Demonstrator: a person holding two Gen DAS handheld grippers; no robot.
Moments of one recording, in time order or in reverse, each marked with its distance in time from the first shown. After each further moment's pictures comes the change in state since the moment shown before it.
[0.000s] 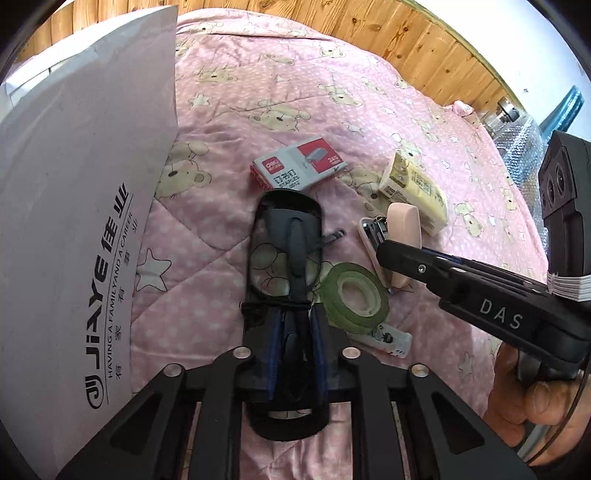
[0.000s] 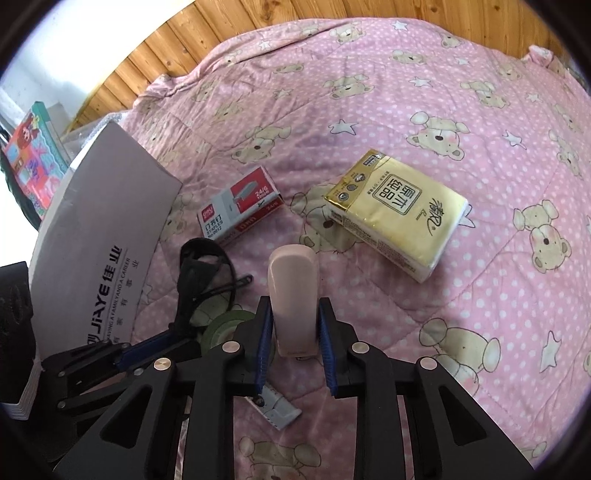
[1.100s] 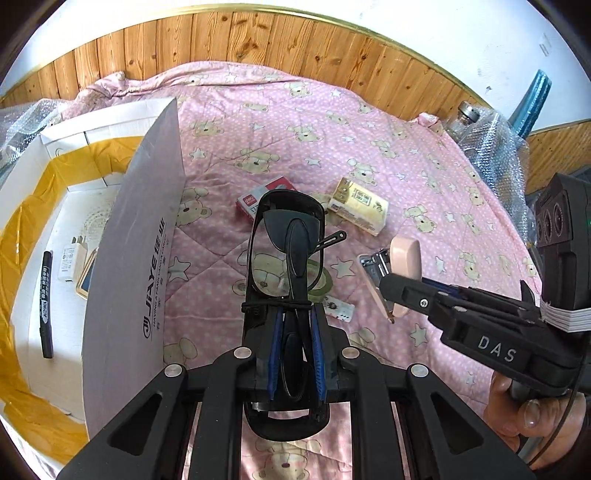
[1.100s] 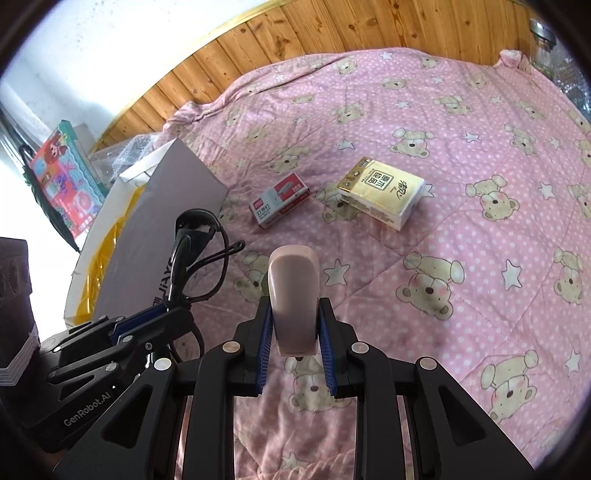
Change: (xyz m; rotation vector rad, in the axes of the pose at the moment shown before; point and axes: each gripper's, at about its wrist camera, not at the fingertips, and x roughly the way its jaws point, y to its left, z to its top) left arm -0.074 -0.034 -0.019 0.085 -0.101 0.019; right arm -0.082 0.017 -0.048 0.036 -0.083 0.056
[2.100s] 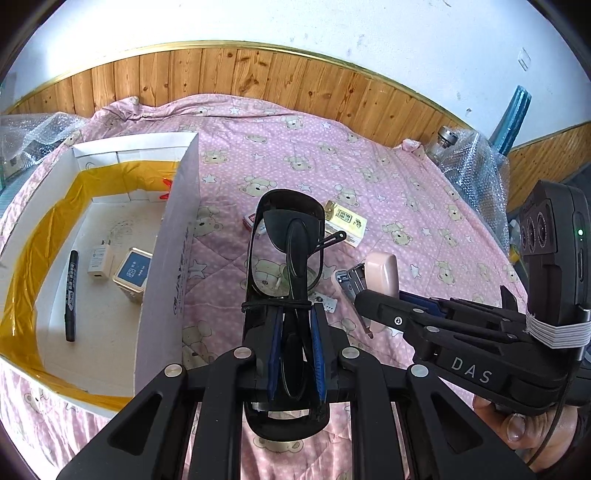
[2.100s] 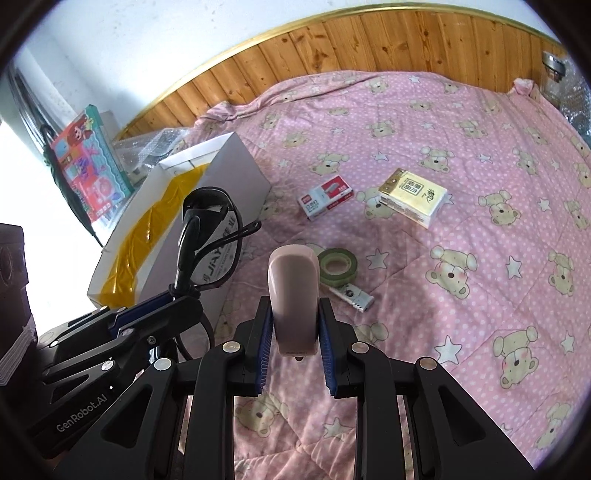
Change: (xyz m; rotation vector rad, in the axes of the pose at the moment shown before) left arm -0.061 0.001 -0.024 -0.001 -0.114 -0.022; right arm -0.037 0.053 -0.025 -0.080 -0.038 0.016
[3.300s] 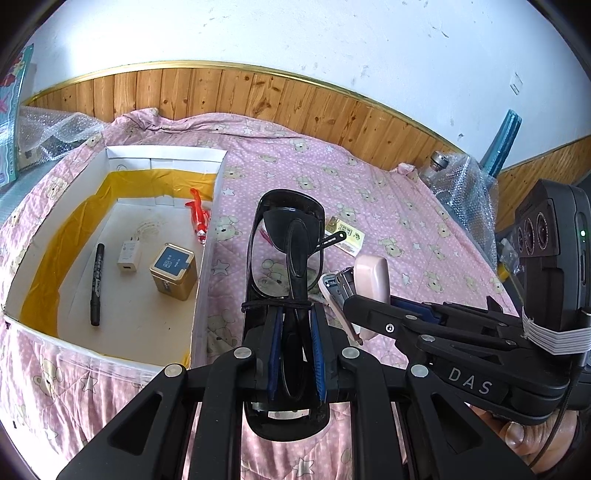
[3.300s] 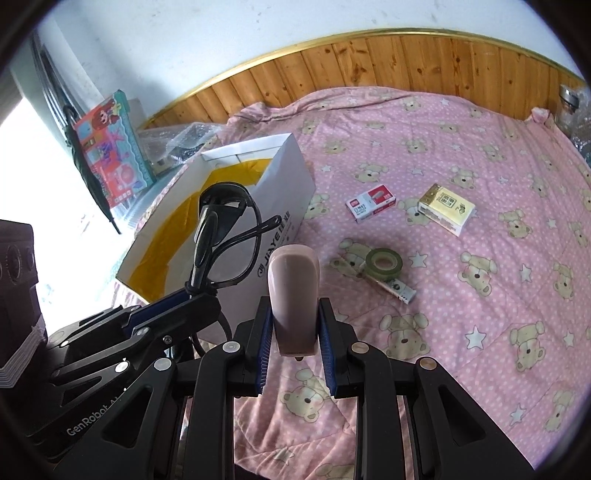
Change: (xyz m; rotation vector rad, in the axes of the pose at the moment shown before) left arm -0.055 0.025 -0.021 -0.035 -0.085 -0.026; right arm -0.023 0.060 -0.016 -0.077 -0.027 0.018
